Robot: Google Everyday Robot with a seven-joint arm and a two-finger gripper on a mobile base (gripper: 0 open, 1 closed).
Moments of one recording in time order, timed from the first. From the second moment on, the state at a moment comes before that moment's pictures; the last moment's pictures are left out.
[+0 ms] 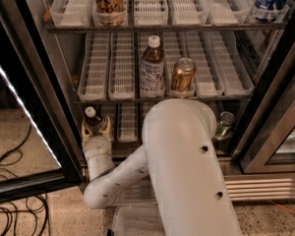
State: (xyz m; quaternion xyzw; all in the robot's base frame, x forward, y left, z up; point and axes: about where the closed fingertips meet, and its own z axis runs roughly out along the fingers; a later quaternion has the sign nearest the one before) arm 0.653 0.190 0.663 -0.08 0.59 0.12 0.79
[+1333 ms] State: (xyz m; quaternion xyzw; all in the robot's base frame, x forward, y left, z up) arm 0.637 0.182 0.689 -0.08 0.57 0.13 0.81
